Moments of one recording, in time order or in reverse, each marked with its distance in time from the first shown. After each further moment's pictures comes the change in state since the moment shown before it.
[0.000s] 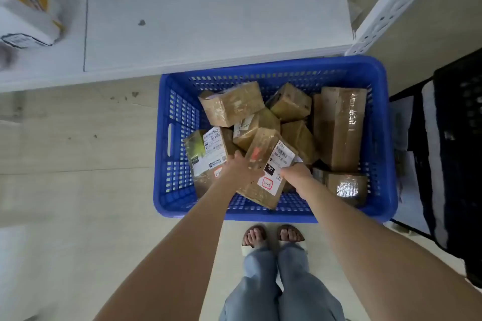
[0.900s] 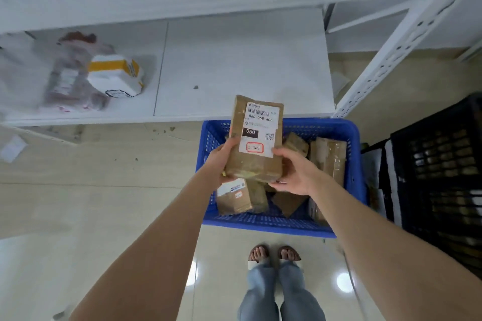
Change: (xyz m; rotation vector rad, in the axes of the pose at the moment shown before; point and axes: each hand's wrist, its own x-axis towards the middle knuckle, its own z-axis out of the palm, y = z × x) left_hand -0.201 0.014 -0.177 -1.127 0.010 -0.010; right_hand -0.206 -0.100 -0.069 0.628 -0.583 -0.121
